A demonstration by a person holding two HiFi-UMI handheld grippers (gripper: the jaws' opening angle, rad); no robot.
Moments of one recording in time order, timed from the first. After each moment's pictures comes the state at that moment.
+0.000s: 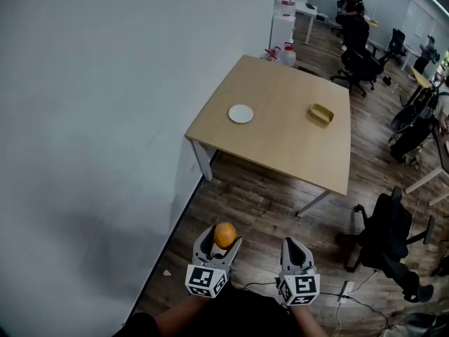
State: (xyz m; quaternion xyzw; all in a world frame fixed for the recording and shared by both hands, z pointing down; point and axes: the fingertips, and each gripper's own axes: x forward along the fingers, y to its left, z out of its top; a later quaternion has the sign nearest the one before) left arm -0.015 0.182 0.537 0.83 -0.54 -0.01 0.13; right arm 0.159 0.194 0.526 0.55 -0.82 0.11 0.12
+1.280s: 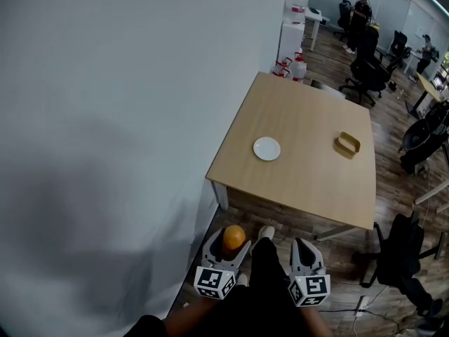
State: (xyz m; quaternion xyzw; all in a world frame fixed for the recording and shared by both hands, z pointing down) left arm -0.158 -0.035 0.550 0.85 -0.51 -0.02 0.15; right arm 0.014 -0.019 0.521 0.57 -0.81 0.11 0.11
